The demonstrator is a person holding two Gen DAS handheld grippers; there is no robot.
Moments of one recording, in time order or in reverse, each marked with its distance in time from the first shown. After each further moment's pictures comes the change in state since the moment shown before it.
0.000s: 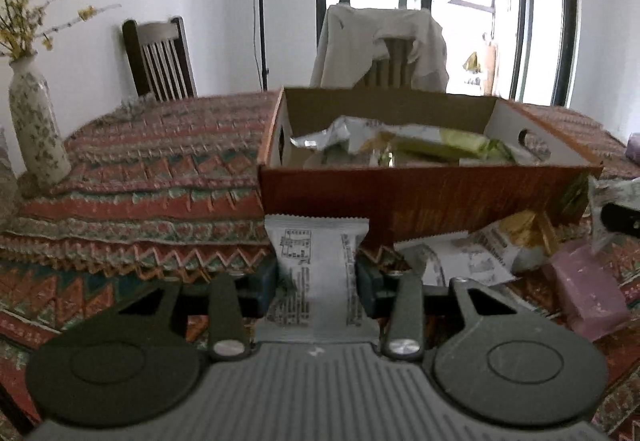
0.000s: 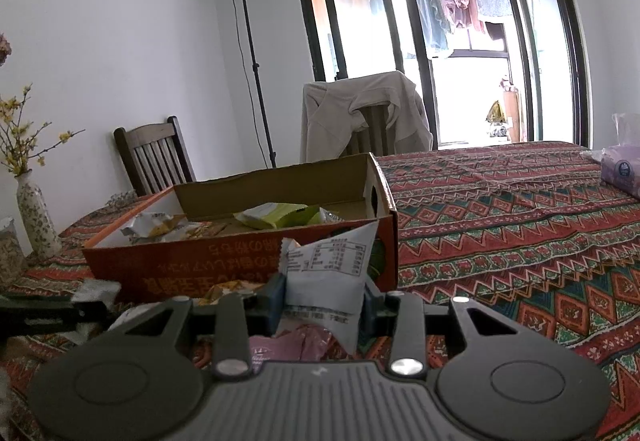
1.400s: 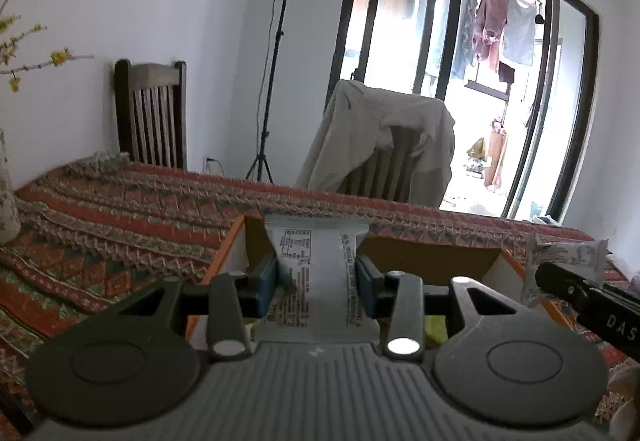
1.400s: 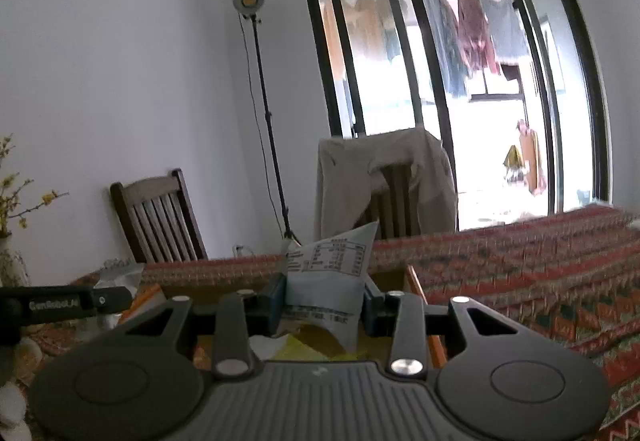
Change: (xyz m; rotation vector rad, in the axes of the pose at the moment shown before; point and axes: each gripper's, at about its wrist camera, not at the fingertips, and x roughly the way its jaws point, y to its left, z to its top) left arm 0.067 -0.023 0.117 -0.183 -0.176 -0.040; right arm 0.103 0.007 0.095 0.002 -0.118 0.051
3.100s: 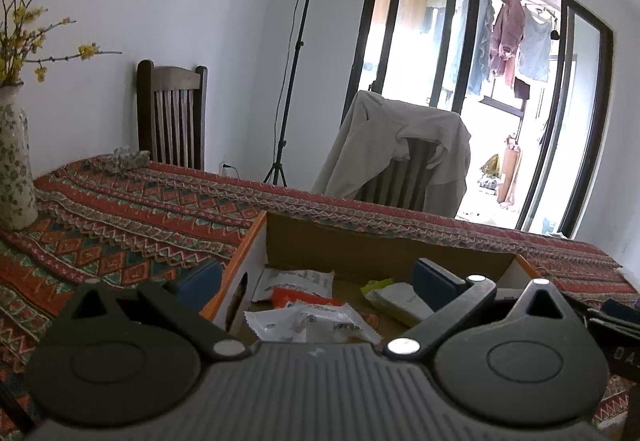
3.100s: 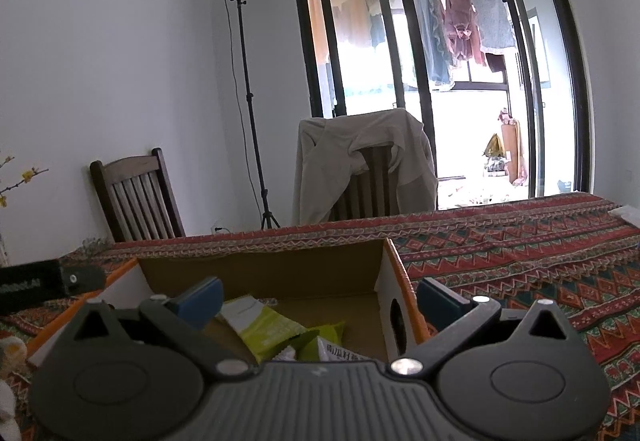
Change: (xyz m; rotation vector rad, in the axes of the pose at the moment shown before) left arm -0.013 0.008 -0.017 -0.029 -0.049 0.046; right arm -0.002 0.004 -0.016 -0.035 0.022 -0.078
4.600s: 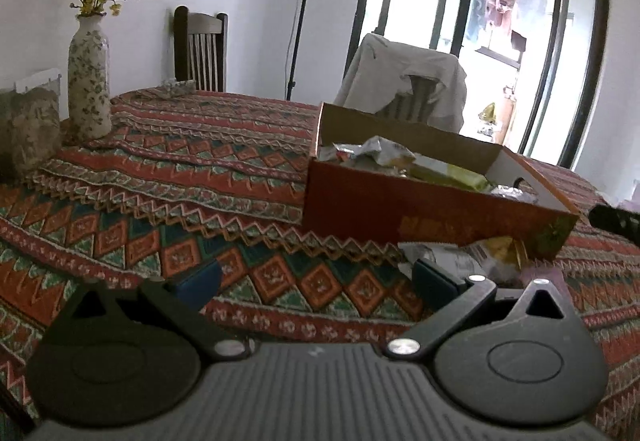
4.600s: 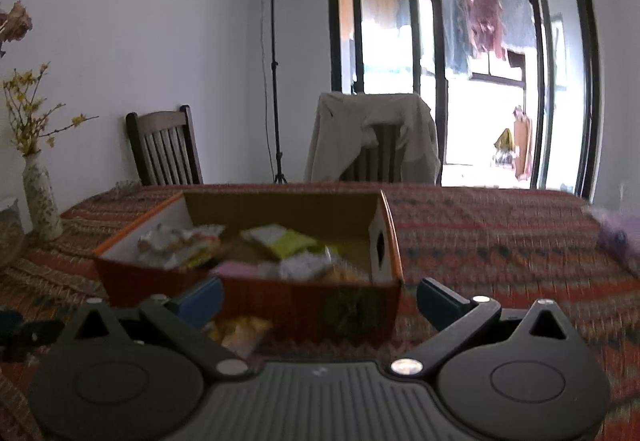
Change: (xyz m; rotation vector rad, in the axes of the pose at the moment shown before) left arm -0.129 0.069 -0.081 0.020 0.171 -0.007; right arm -0.127 0.004 -0.031 -0.080 0.114 0.017
